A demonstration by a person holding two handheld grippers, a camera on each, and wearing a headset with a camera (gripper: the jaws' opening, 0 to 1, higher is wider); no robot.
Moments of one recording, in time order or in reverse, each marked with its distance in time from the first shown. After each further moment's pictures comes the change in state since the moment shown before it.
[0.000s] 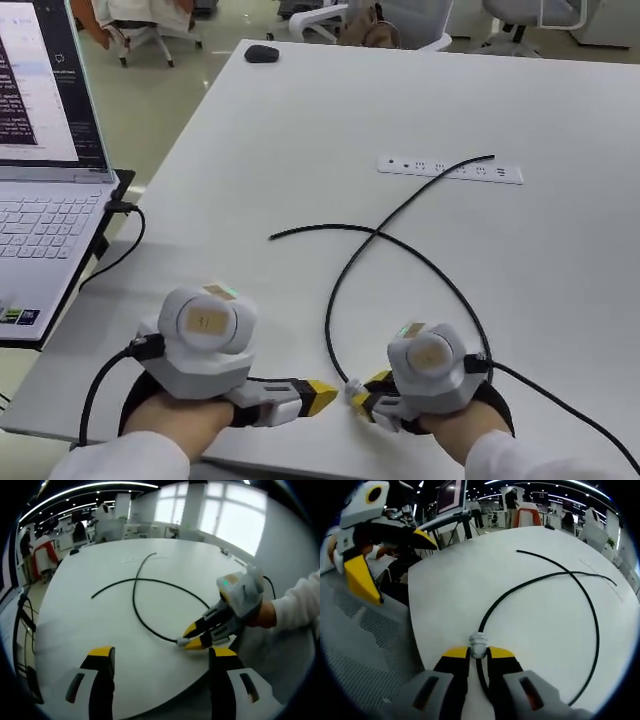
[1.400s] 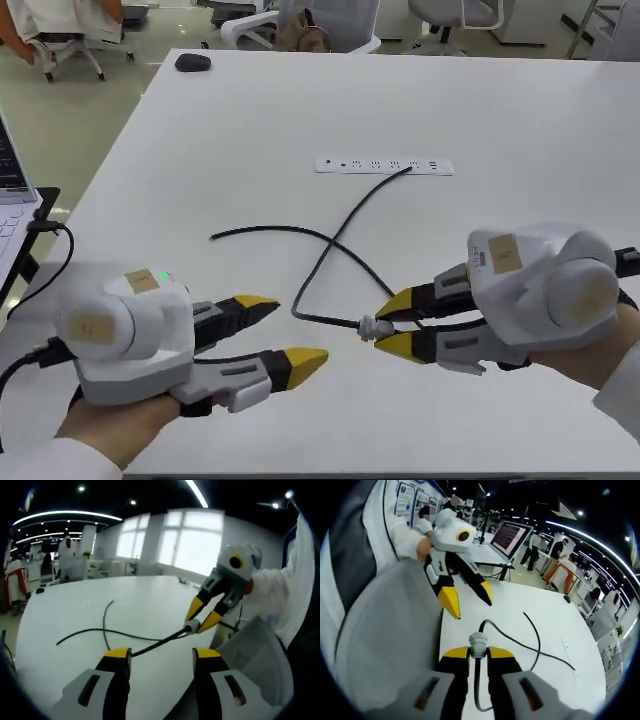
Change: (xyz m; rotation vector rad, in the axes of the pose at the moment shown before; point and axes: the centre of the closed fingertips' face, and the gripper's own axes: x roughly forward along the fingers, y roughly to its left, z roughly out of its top) left arm -0.033 -0.087 0.086 0.161 -0.315 -0.393; right arm -0.175 0.024 0.070 -0.584 -0.113 0.061
